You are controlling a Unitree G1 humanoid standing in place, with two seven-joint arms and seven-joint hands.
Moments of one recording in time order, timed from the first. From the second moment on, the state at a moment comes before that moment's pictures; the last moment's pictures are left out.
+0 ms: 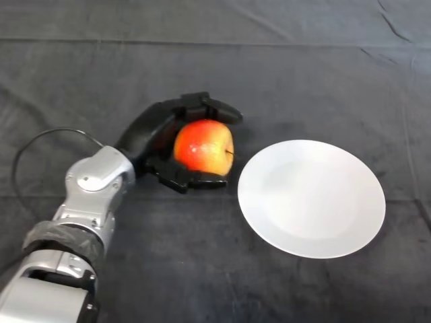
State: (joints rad) left arm -0.82 0.19 -0.07 1.14 -0.10 -0.50 -0.55; right arm -0.60 -0.49 -0.87 1.21 0.84 0.34 0.54
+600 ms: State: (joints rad) left arm -0.89 0.12 -0.23 1.14 -0.05 -0.49 -0.57; right arm -0.60 -0.49 -0.87 1.21 0.84 0.34 0.54
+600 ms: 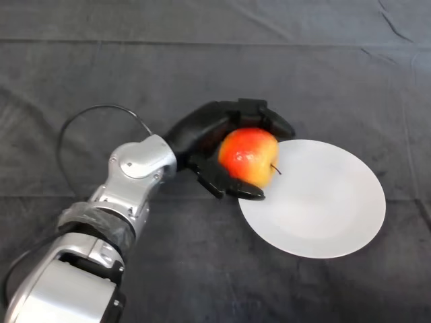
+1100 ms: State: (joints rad) left arm -0.90 0.09 -0.39 1.14 -0.03 -0.49 -0.57; right arm -0.60 -0.49 -0.87 1.21 0.84 0.34 0.54
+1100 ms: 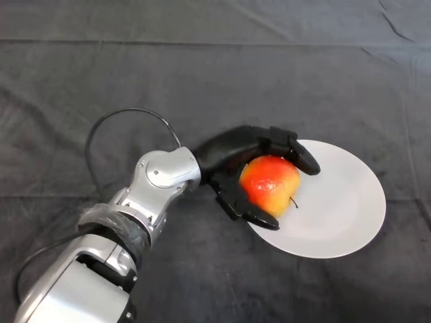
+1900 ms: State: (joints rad) left arm -0.92 0.10 -0.52 1.14 -0.03 -0.45 -0.55; right arm -0.60 -0.49 -0.87 1.21 0.84 0.34 0.54
